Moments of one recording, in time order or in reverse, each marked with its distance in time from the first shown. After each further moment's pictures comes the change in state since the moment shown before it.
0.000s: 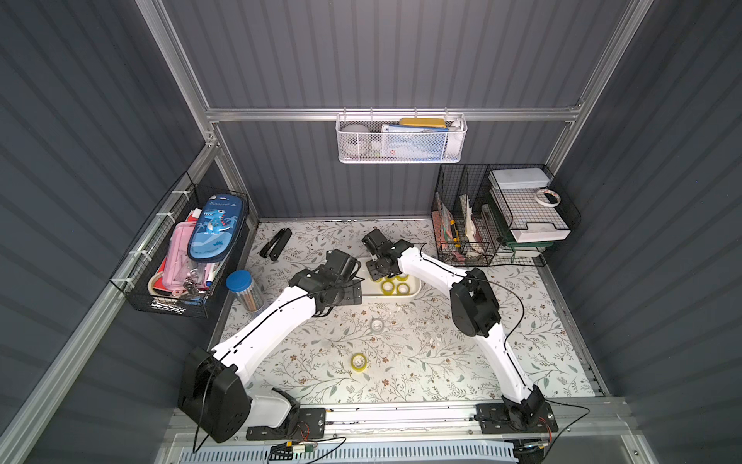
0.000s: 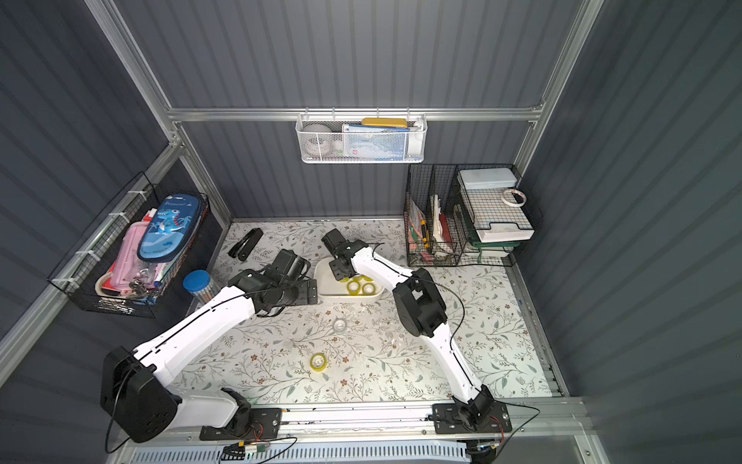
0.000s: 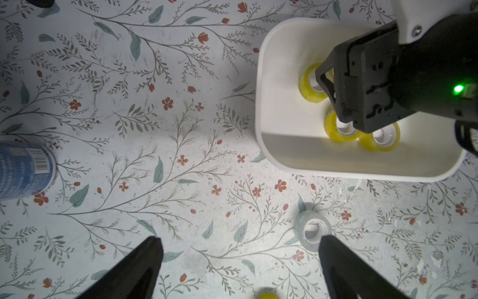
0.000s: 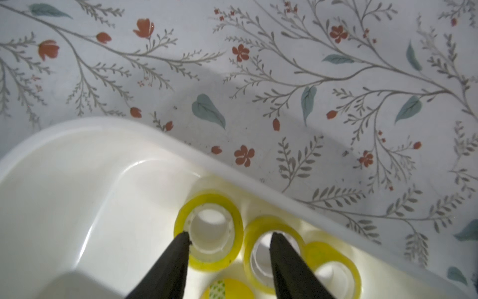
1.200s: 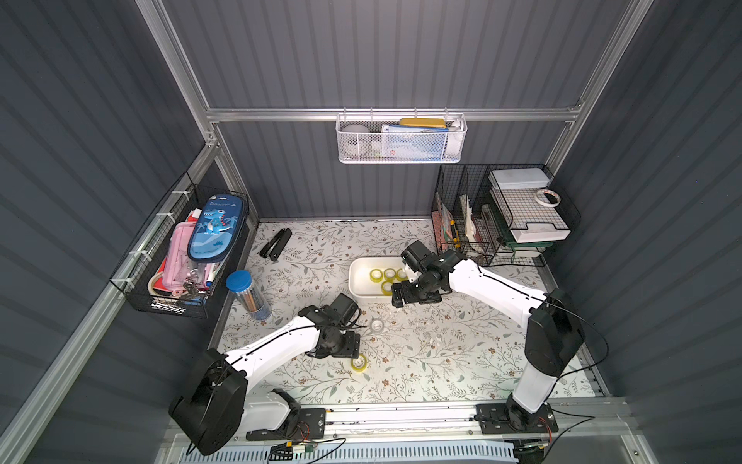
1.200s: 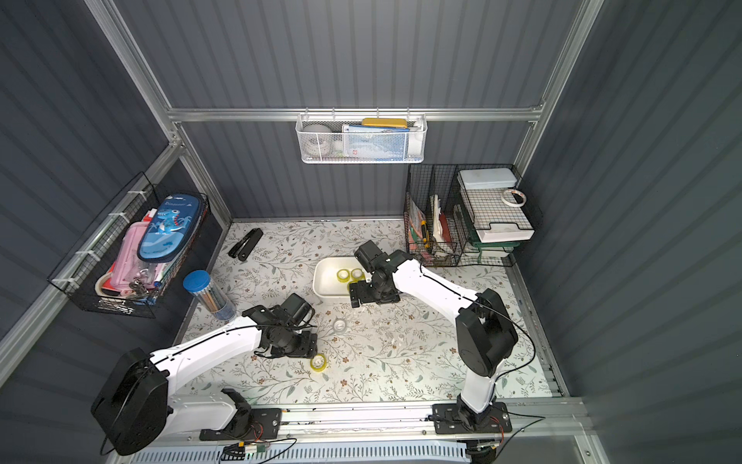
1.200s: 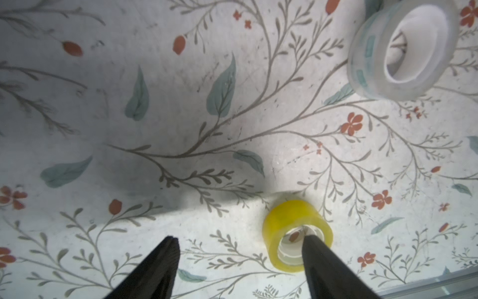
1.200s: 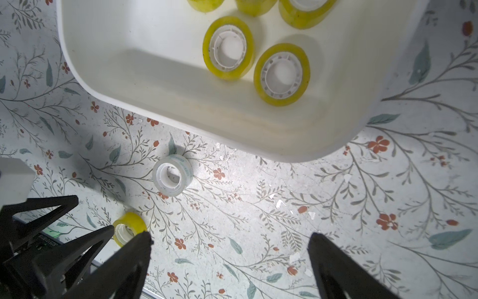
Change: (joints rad) left arm -0.095 -0.043 -0.409 0.057 0.284 -0.011; right arm -0.028 -0.608 -0.648 -0.123 -0.299 0.275
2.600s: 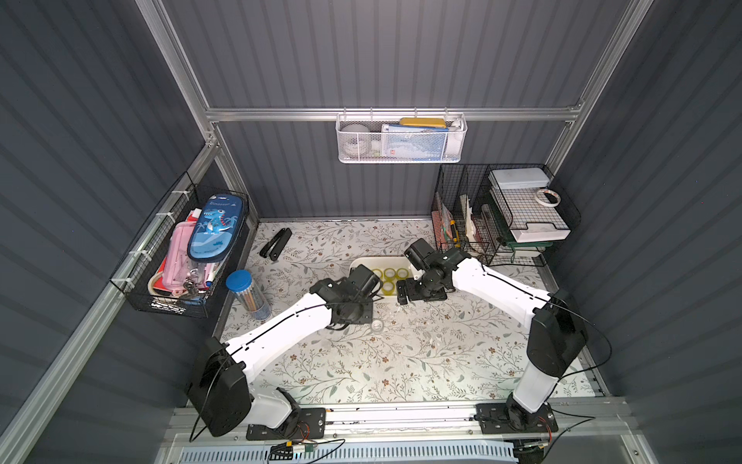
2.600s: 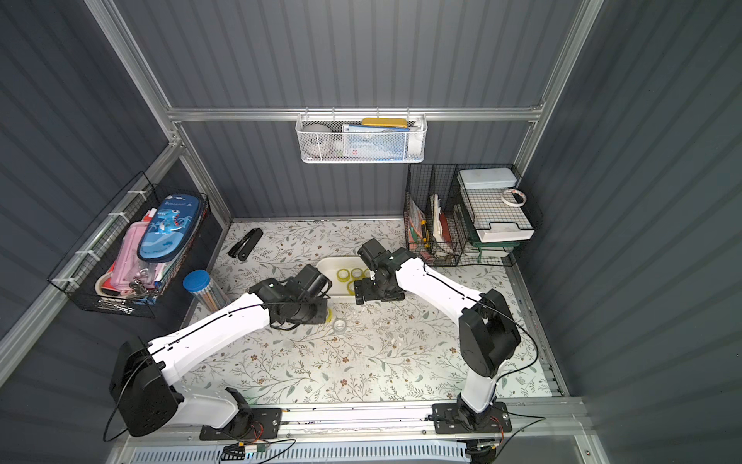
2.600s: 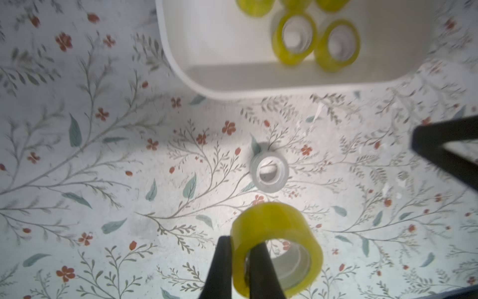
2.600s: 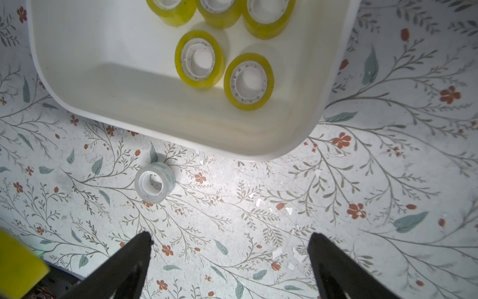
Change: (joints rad) left arm -0.064 0.126 0.484 -0.104 -0.206 -0.056; right arm -0.032 -0.014 0.014 -0.029 0.068 0.014
